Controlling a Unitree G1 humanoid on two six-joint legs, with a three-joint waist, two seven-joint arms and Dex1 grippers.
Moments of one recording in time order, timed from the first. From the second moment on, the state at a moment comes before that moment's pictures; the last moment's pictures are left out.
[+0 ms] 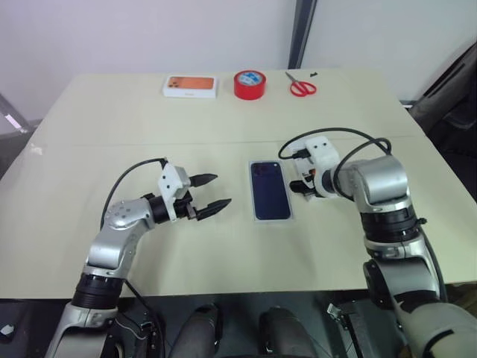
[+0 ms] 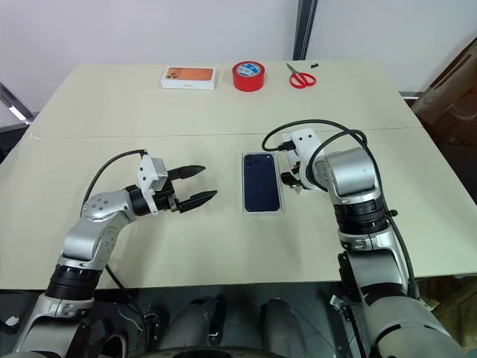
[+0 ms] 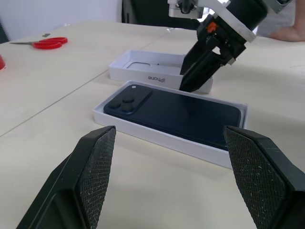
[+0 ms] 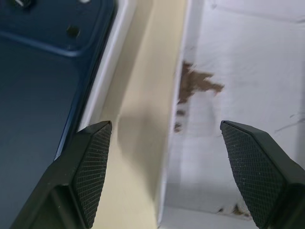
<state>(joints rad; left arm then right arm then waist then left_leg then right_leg) -0.32 0.45 -0.03 -0.06 -0.36 0.21 -0.95 -0.83 -0.40 0.05 0.00 0.11 1.55 0.33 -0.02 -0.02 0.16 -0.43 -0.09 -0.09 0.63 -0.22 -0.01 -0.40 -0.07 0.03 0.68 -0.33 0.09</state>
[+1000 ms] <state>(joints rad) -0.37 0.45 0.01 -0.04 -0.38 0.22 -0.86 -0.96 -0.10 -0.35 0.06 0.42 1.32 0.36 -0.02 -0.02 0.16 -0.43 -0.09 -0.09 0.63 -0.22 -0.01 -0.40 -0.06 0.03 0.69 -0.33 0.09</state>
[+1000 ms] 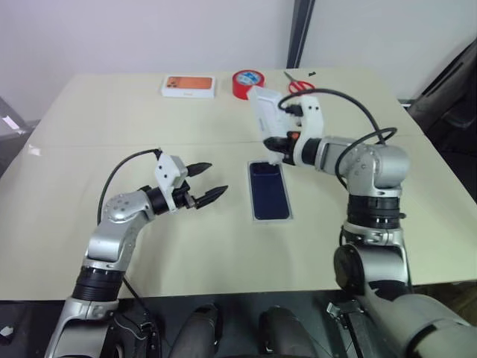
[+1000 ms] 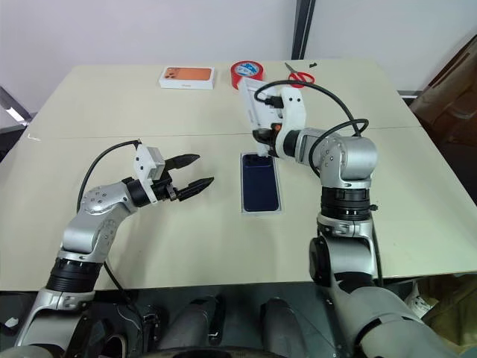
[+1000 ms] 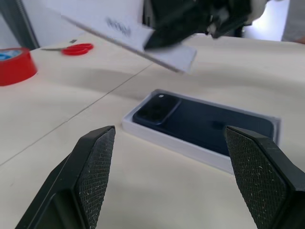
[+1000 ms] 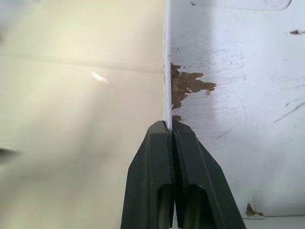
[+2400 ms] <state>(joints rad) -0.30 0.30 -0.05 -0.05 -0.39 0.35 -0.74 -0.53 -0.10 -0.29 0.03 1.58 1.36 -0.27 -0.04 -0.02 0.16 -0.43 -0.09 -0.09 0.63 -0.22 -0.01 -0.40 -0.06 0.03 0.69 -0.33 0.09</state>
